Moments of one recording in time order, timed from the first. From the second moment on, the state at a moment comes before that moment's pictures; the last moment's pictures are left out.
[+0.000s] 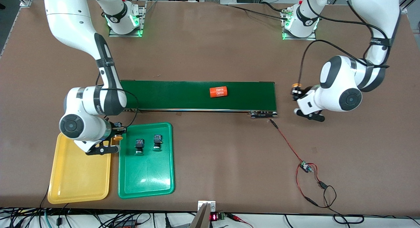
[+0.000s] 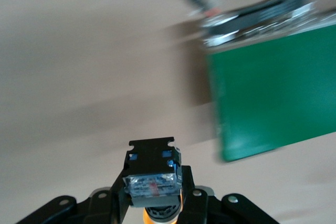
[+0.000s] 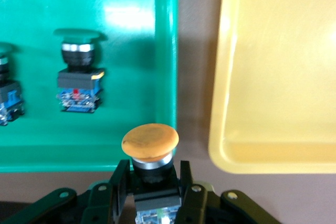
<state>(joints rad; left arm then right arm) 0.00 0.36 -0.20 -1.89 -0.17 1.84 0.05 0.38 0.74 -0.29 -1.41 0.15 1.98 -0.04</state>
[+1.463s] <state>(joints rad) -0.10 0.28 -0.18 -1.79 -0.17 1.91 -0.05 0.21 0.84 -0.28 -1.41 0.10 2.19 -0.32</state>
